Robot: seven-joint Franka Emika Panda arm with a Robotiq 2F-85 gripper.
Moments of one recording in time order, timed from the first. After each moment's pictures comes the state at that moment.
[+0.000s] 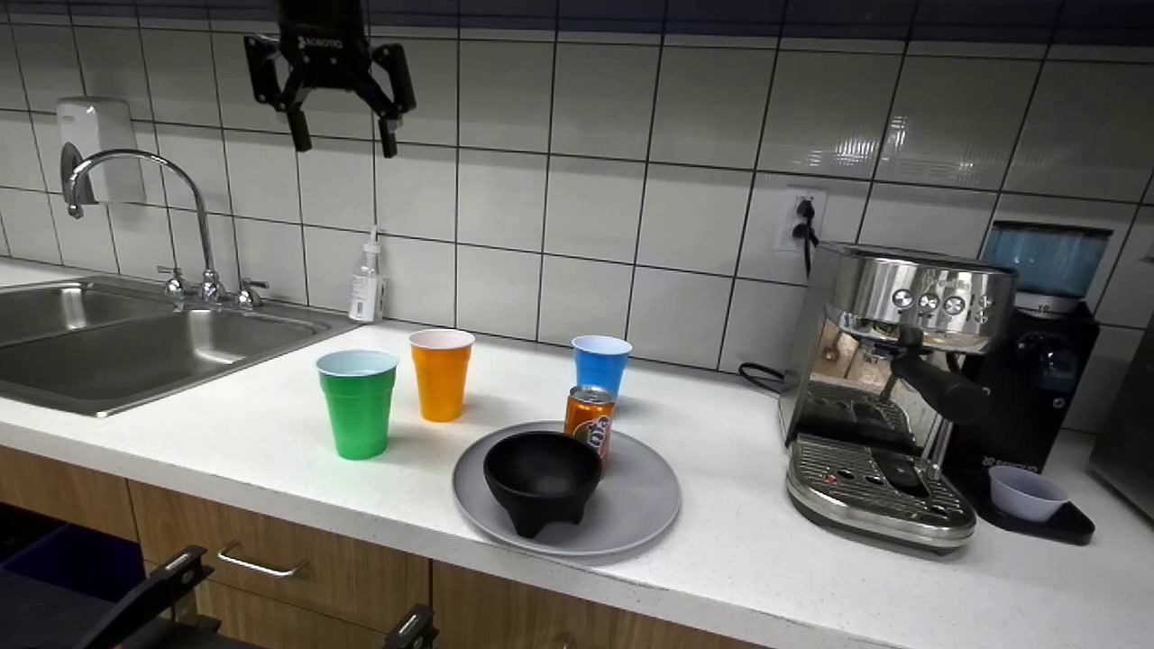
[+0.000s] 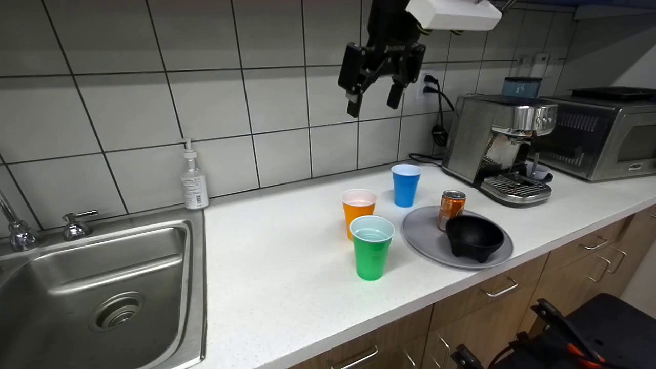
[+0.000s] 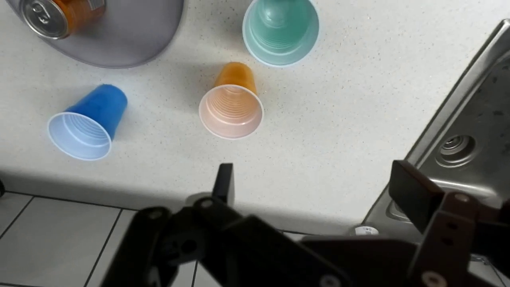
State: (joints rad) arm 0.14 -0.50 0.08 -2.54 -0.01 2.35 -0.03
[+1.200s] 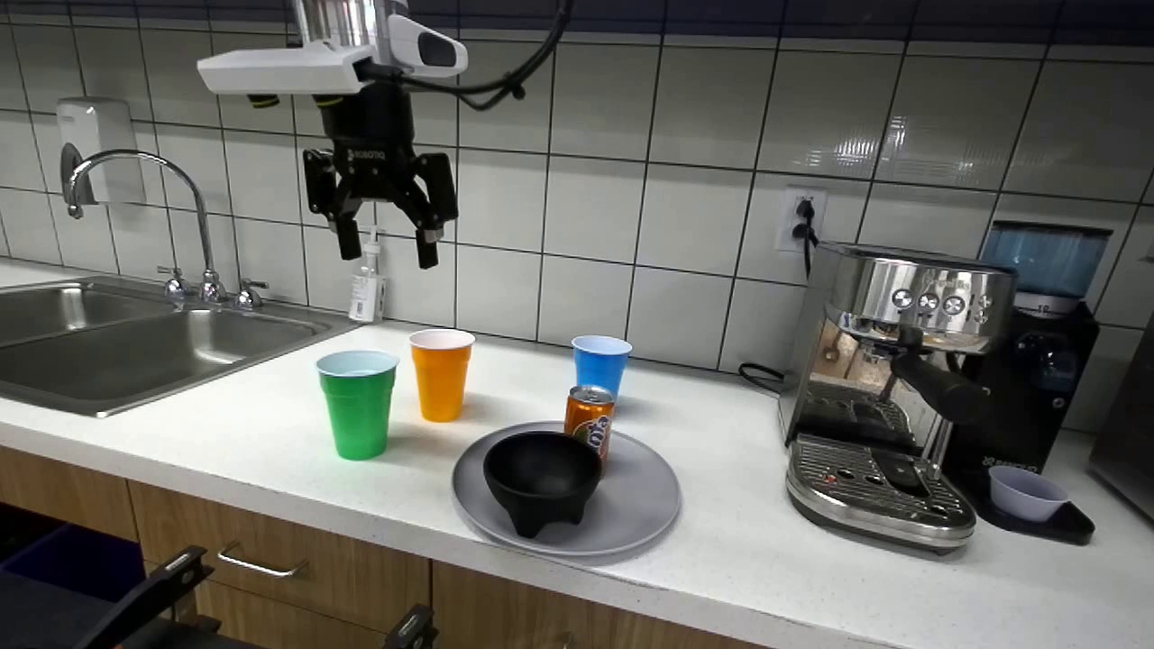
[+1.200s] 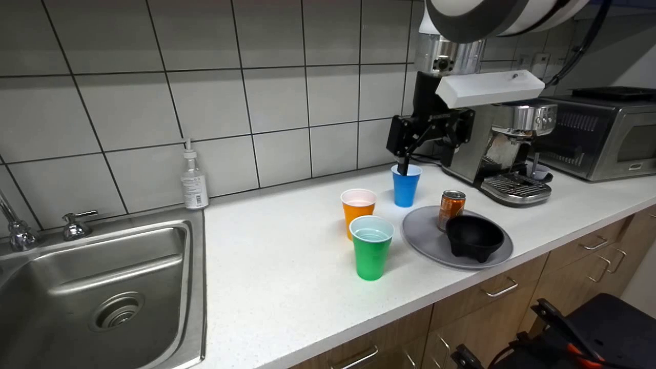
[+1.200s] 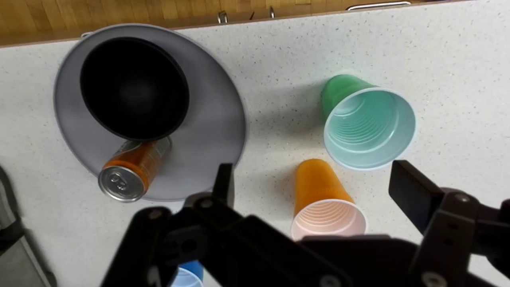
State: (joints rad) arm -0.01 -0.46 0.08 -2.72 -0.05 2.39 0.15
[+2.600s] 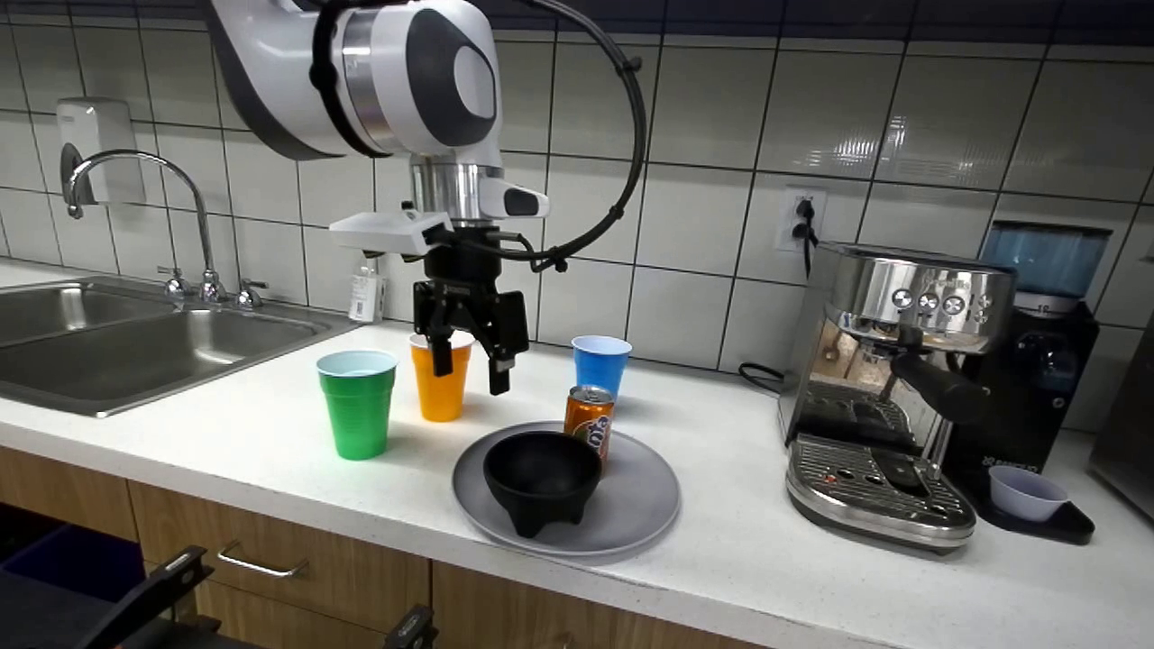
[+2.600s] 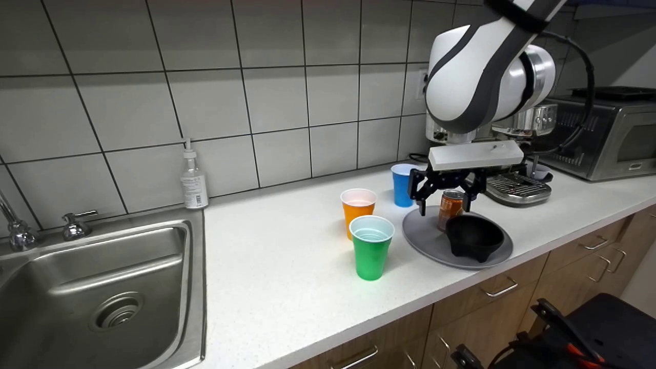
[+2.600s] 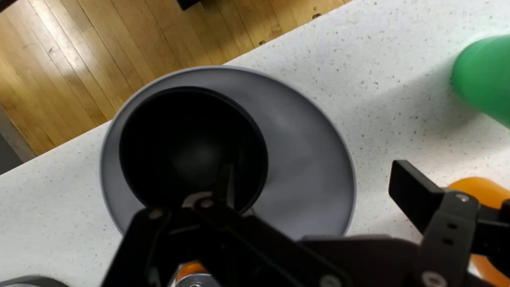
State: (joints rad) arm -0.13 -0.05 0.00 -2.65 -0.20 2.59 0.44
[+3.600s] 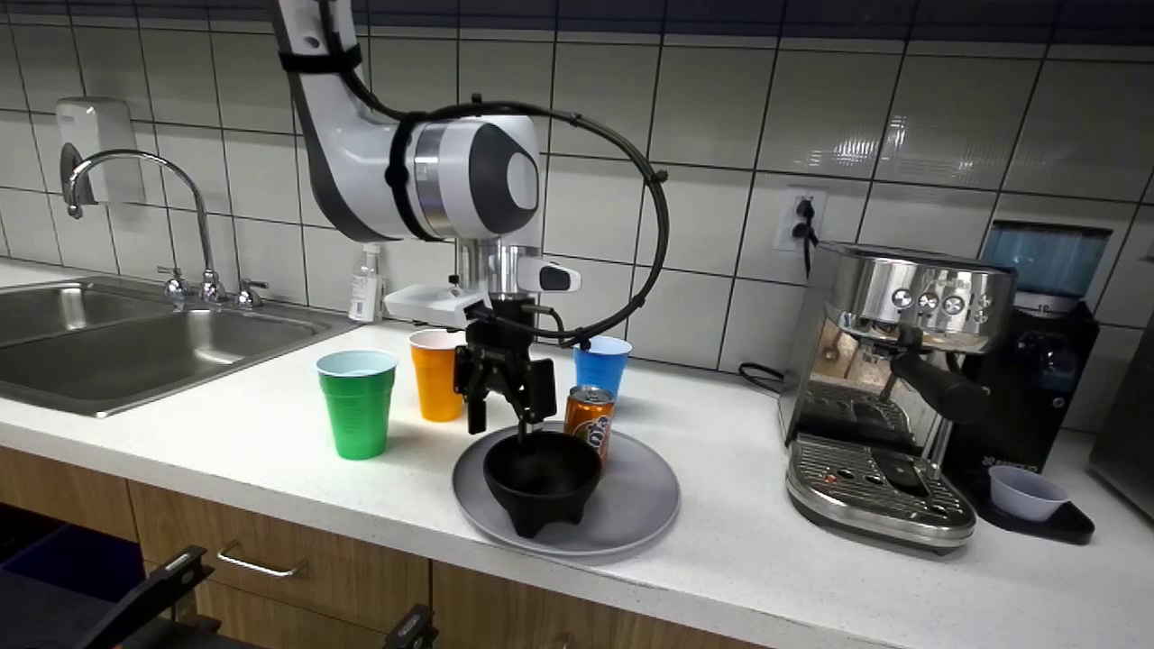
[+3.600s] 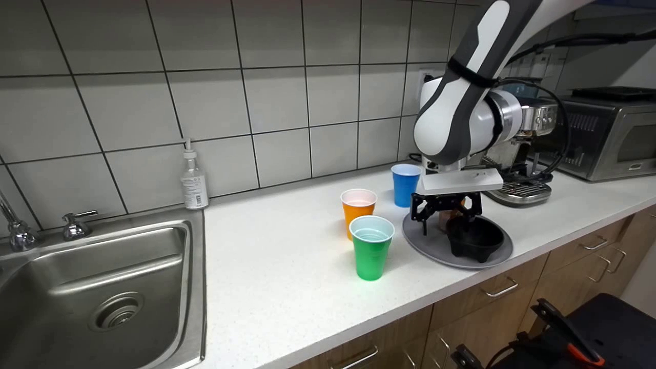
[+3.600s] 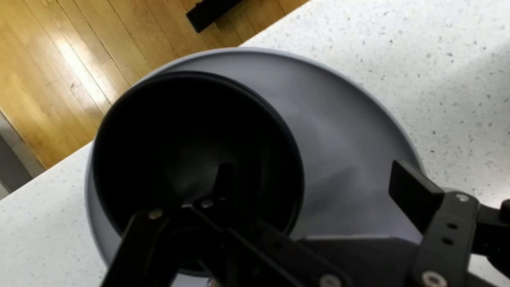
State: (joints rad) arm -0.05 0.23 -0.14 -2.51 -0.21 2.63 0.49
